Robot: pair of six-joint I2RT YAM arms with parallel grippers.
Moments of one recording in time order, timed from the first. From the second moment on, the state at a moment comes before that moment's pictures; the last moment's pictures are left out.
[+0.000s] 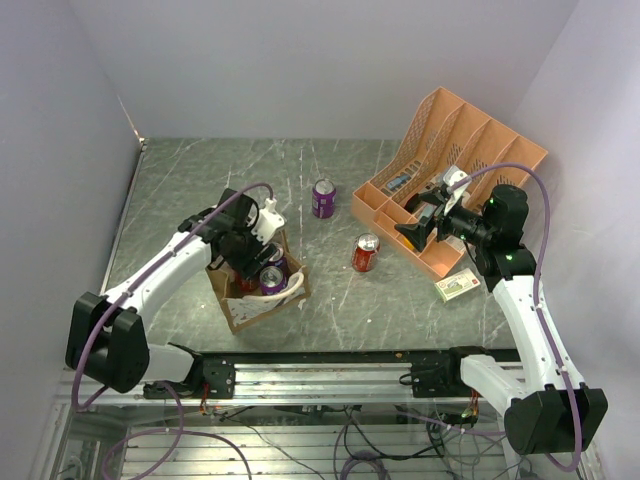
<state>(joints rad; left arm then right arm) -0.42 1.33 0.98 -0.74 0.12 0.42 0.03 0.96 0.87 -0.19 -0.82 -0.35</state>
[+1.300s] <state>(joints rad) -0.42 1.29 0.91 -0.67 0.12 0.43 0.03 0.97 0.86 -0.19 -0.84 -0.36</state>
